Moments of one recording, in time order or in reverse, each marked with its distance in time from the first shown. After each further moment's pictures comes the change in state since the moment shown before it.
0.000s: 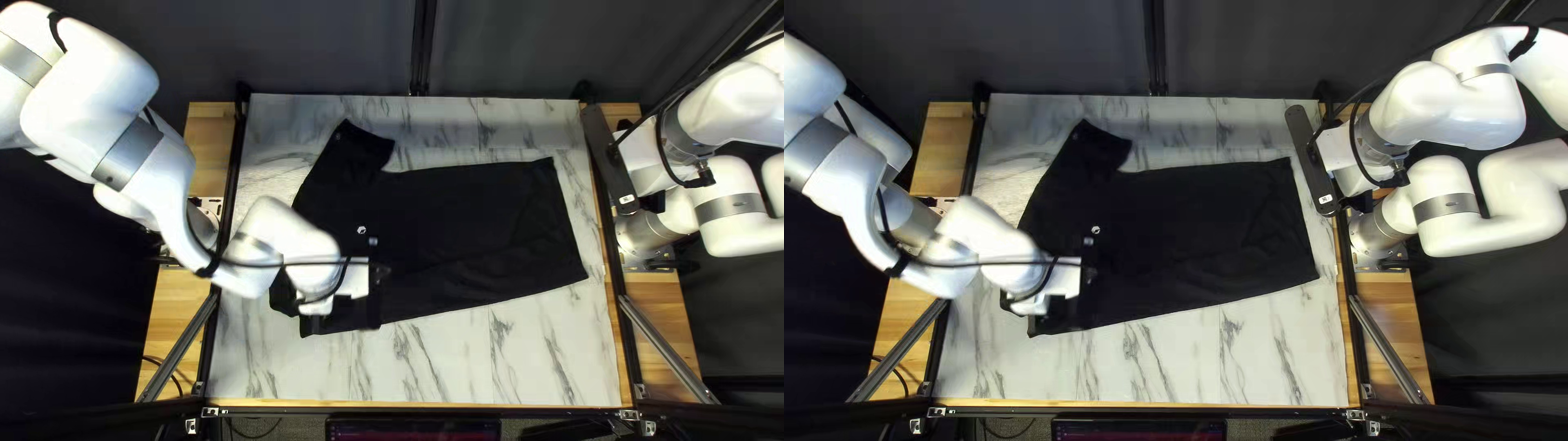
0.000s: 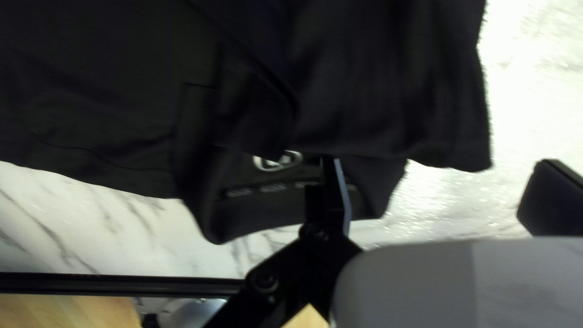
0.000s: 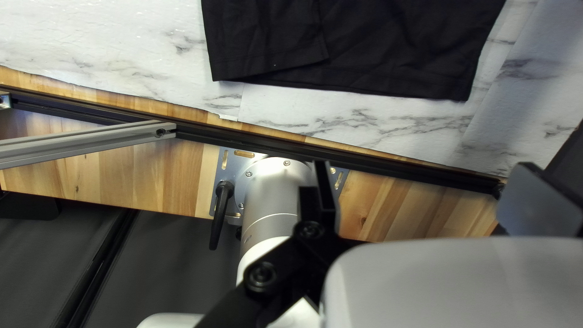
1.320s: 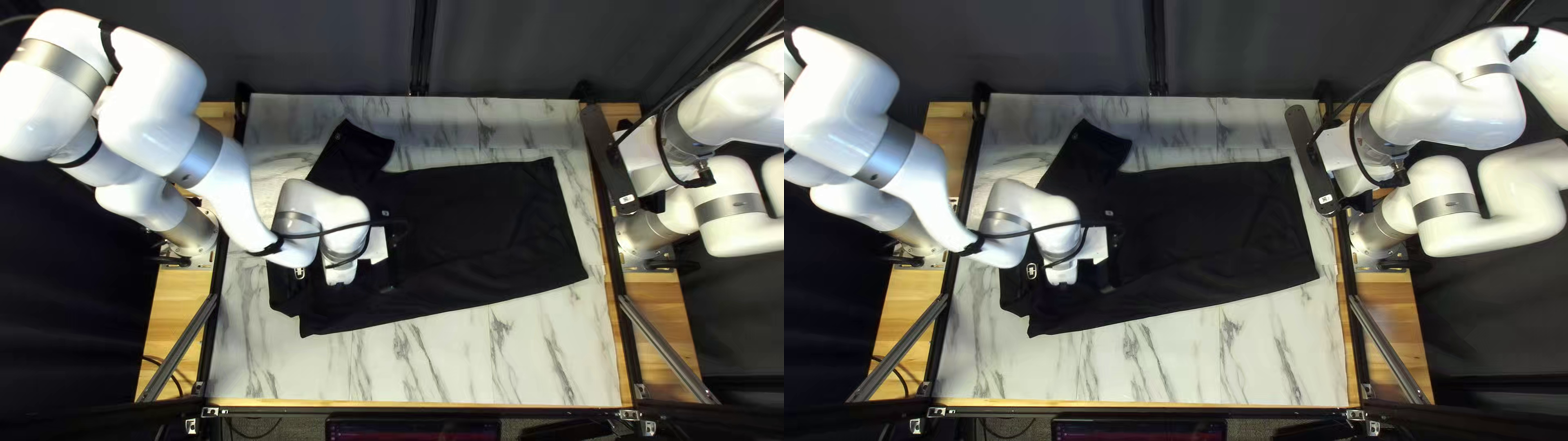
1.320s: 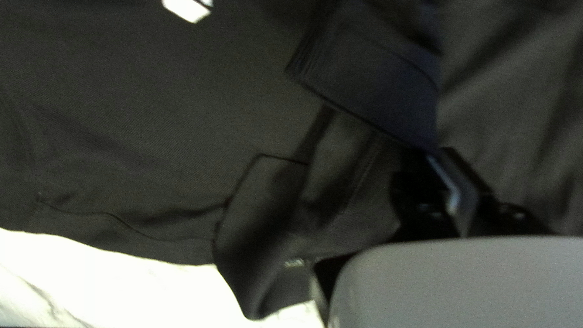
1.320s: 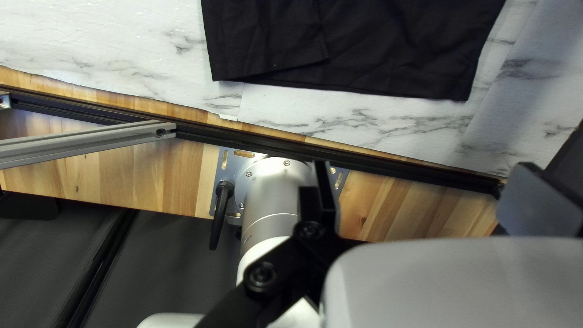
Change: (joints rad) left arm -0.031 0.113 -0.019 -0.087 -0.089 0.013; right arm 0.000 0.000 0.000 0.000 0.000 0.000
